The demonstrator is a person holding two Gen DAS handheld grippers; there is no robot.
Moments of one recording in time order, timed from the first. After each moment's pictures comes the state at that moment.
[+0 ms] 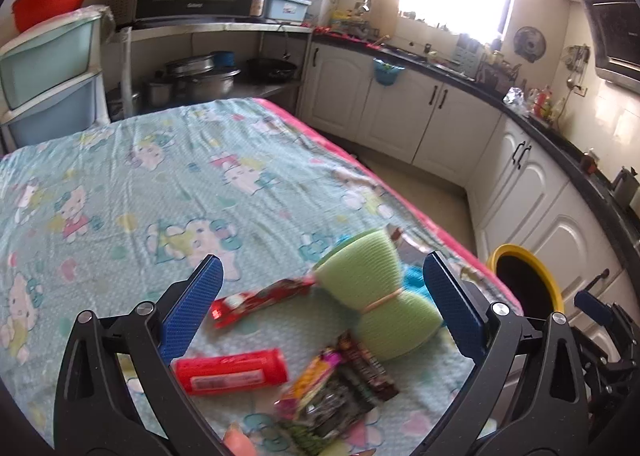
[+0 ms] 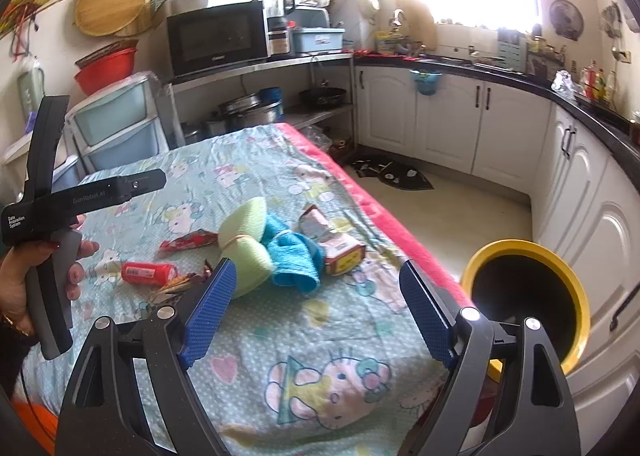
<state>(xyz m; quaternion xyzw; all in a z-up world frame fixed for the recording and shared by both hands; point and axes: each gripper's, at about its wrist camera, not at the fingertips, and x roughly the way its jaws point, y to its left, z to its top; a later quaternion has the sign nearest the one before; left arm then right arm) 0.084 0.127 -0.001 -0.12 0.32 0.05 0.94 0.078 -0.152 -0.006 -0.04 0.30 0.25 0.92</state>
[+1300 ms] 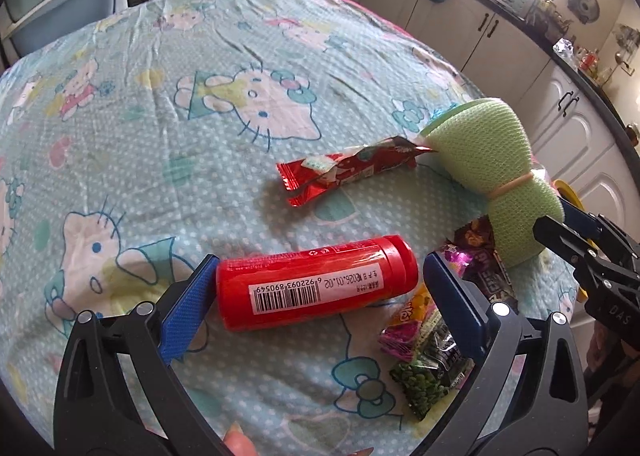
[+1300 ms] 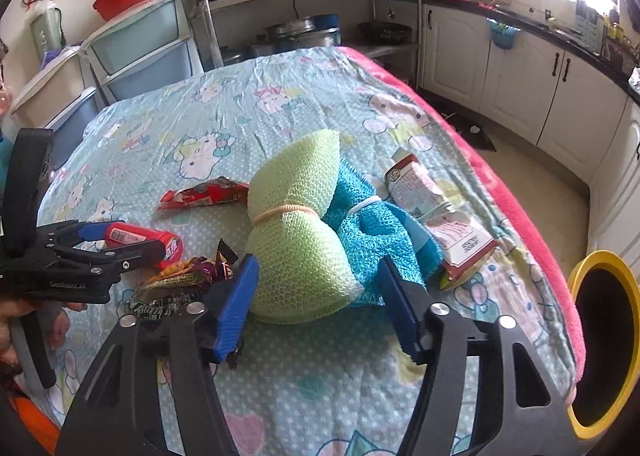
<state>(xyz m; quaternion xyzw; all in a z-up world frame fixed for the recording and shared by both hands) 0.086 0.174 -0.103 -0.15 0.47 0.08 0.87 0.153 -0.049 -0.079 -0.10 0.40 0.34 0.85</state>
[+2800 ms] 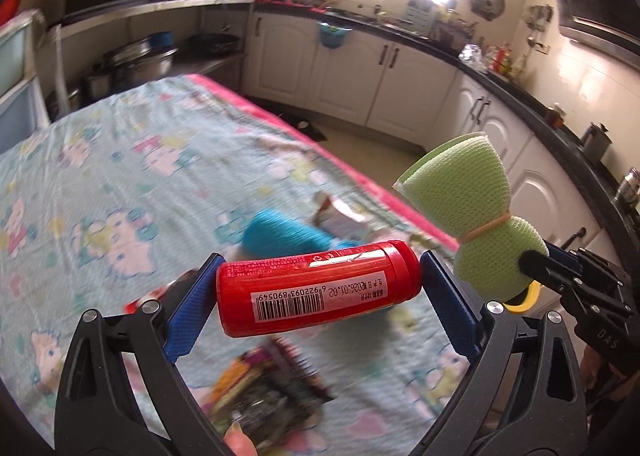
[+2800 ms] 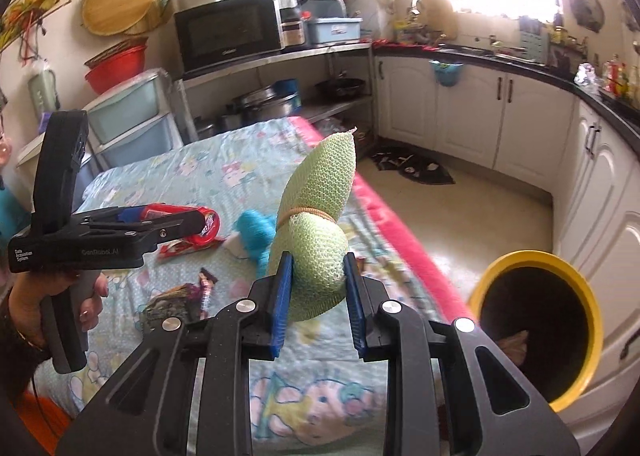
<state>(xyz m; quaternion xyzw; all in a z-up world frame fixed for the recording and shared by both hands) 0.124 0.061 -0.010 -0.09 0.36 -0.05 0.93 0.121 -0.176 -0.002 -0.03 0.31 0.29 0.90</state>
